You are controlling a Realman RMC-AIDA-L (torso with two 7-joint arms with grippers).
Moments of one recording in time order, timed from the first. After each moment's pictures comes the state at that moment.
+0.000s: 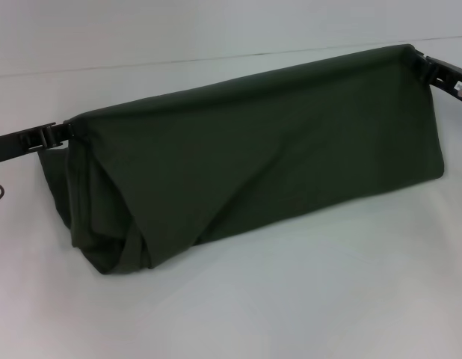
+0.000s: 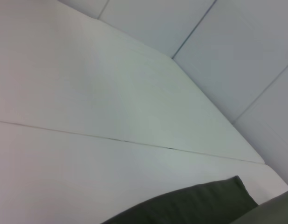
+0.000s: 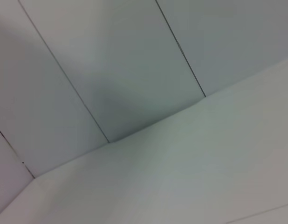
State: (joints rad) left arm -0.71 -2.04 0.26 0.52 2.29 1.29 -1.85; right arm 0.65 2.04 0.12 -0.39 -2.10 -1.08 1.42
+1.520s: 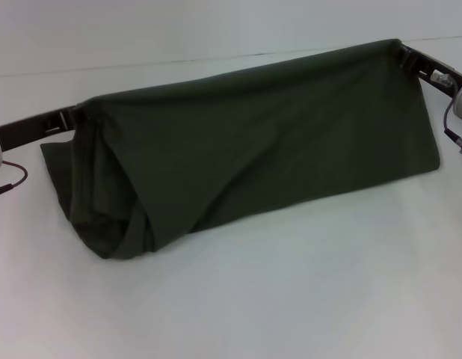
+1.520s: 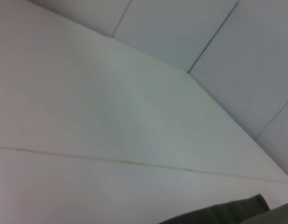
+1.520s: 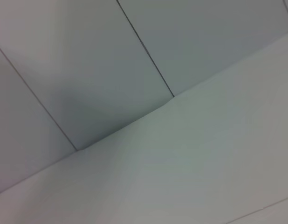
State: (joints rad) left arm -0.76 -2.07 0.26 0.47 2.26 1.13 -1.79; right arm 0.72 2.07 0.09 -0.35 -2.00 -0.87 1.41
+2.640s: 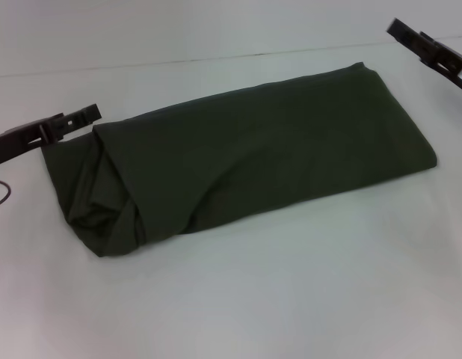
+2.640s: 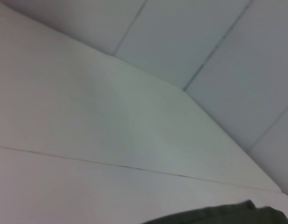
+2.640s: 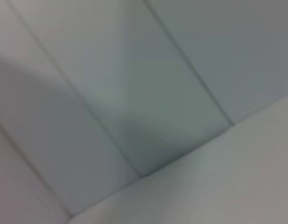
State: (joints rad) left arm -0.65 -2.11 0.32 0.57 2.14 1.21 -1.77; right arm 0.59 2.05 0.03 -0.37 -1.90 -1.22 1.40
